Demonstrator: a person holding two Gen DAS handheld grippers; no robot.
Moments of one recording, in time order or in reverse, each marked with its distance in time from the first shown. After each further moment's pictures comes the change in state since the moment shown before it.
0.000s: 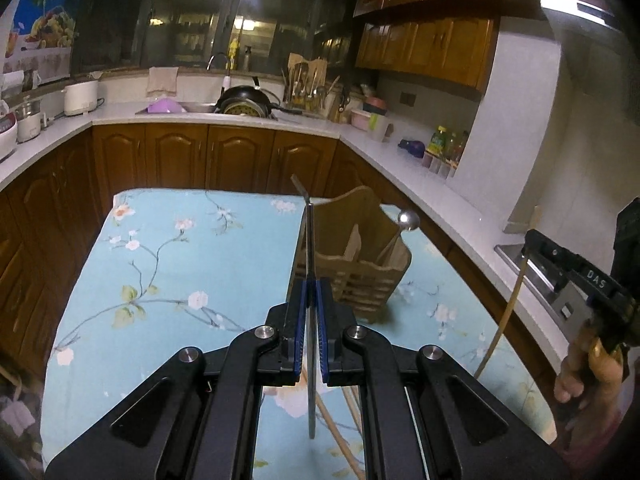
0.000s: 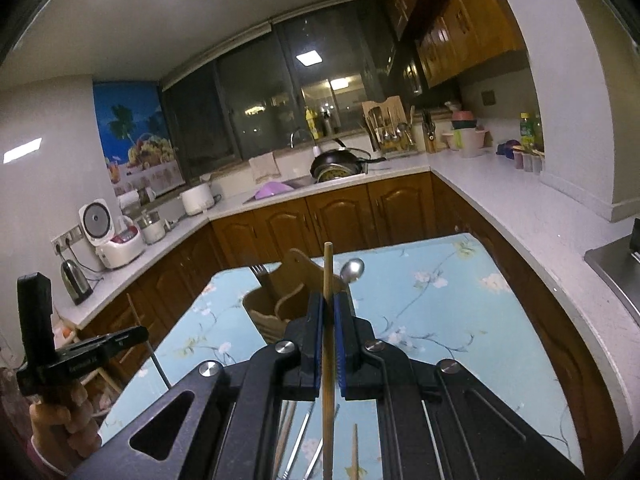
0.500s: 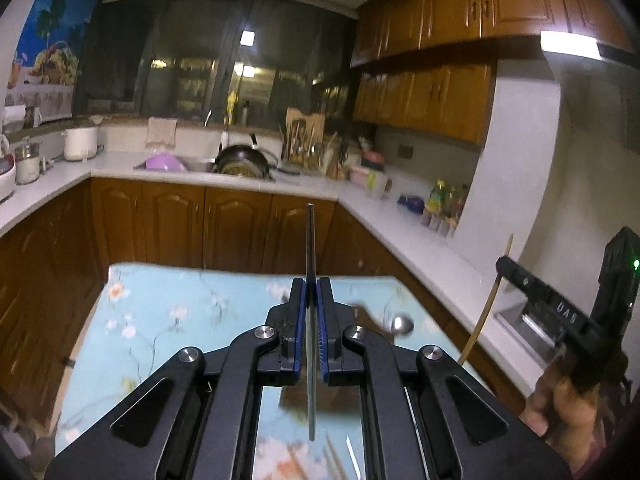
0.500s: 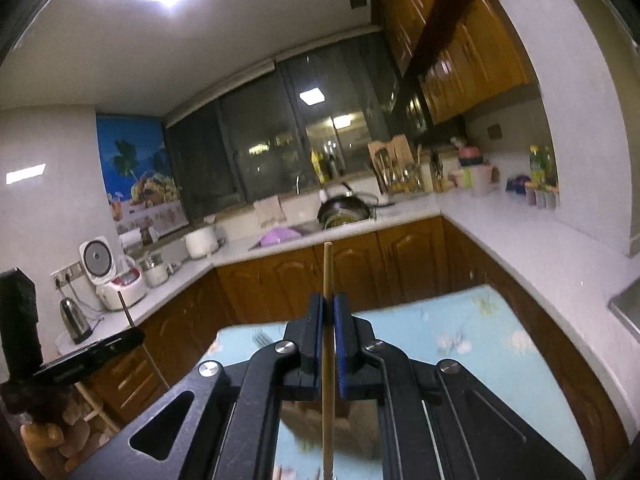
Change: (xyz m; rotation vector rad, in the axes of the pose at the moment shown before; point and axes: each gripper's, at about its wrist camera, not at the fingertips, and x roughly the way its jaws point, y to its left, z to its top) left arm 0.010 -0.011 0.100 0.003 -0.195 0.003; right arm 0.037 0.019 0.057 0.011 -0.166 0.014
